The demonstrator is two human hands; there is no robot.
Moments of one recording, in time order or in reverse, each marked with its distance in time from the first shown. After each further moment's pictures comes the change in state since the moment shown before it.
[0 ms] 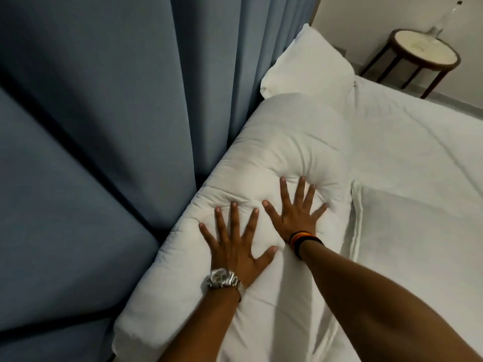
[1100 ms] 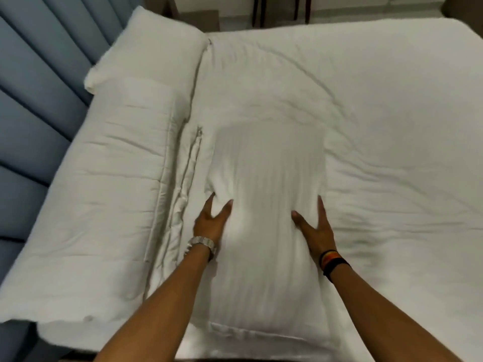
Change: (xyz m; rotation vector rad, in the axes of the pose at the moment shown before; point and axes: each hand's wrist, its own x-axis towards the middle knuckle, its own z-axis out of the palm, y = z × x) left_hand -0.148 0.353 0.032 -0.804 -0.431 -0.385; right_hand -0.315 0.453 -0.077 1.296 0.178 0.635
